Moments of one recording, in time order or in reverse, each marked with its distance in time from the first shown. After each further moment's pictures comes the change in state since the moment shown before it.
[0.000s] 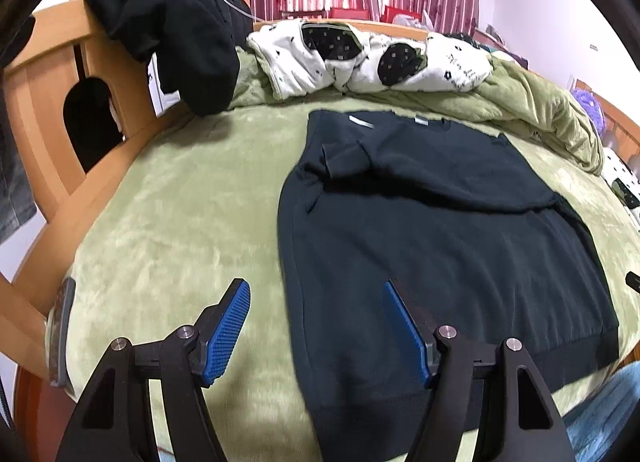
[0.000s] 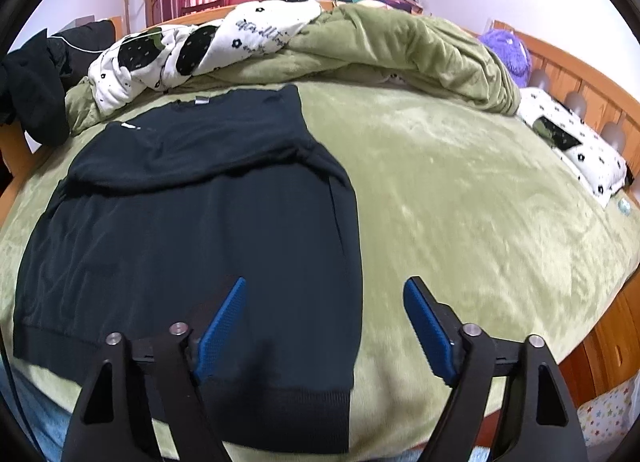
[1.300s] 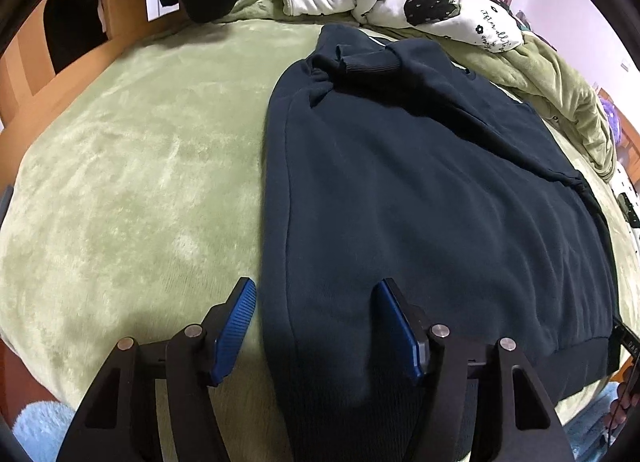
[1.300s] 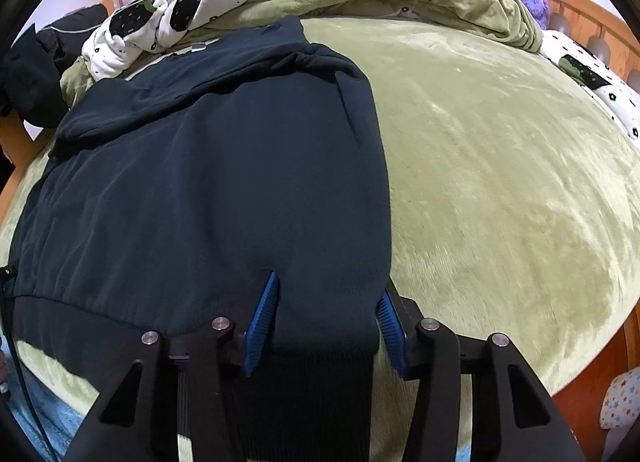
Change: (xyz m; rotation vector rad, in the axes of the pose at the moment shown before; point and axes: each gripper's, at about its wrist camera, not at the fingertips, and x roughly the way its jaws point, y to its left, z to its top) left arm 0.085 0.002 -0.042 -0.135 0.196 -0.057; right arm 0.071 -0.003 -0.048 0.043 0.140 0.087
